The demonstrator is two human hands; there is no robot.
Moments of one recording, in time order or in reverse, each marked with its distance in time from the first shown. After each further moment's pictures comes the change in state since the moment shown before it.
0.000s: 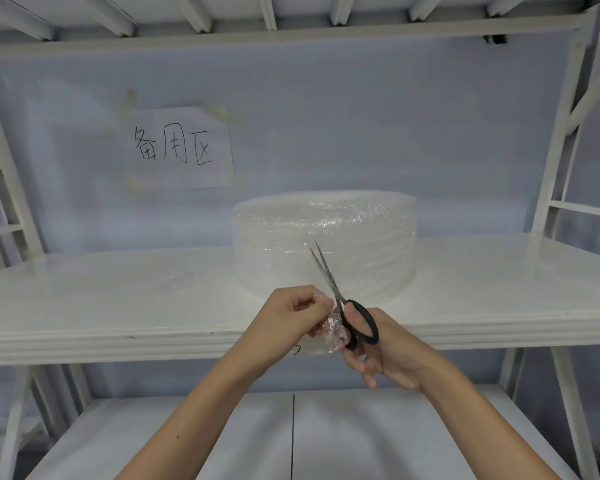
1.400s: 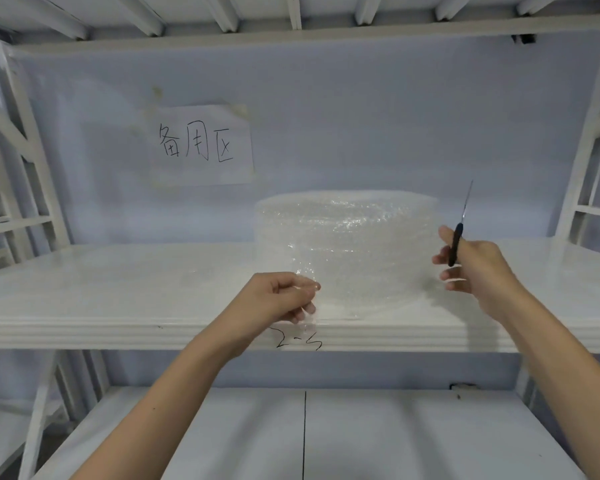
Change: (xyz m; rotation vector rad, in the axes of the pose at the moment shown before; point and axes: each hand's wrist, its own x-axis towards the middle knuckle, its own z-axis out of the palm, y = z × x) left_hand -0.009 0.001 -0.056 -0.073 0.013 -0.116; right_hand 0.000 -0.069 -0.077 -0.201 0.897 -0.028
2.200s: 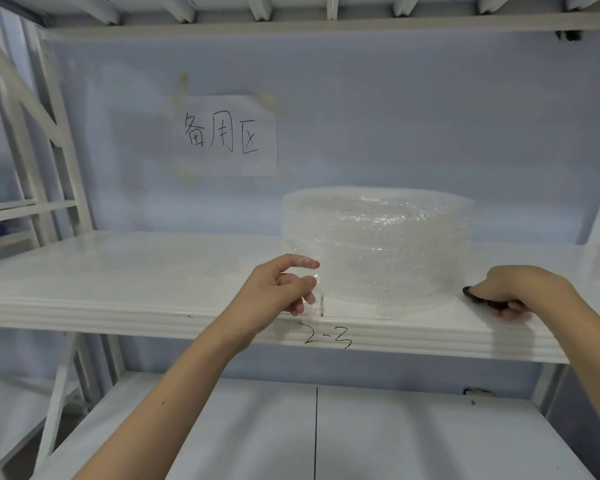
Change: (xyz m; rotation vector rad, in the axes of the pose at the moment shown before) left_hand -0.002 -0.014 -0.035 -0.048 0.103 0.083; right_hand 0.037 0.003 0.011 -1.245 -0.154 0.371
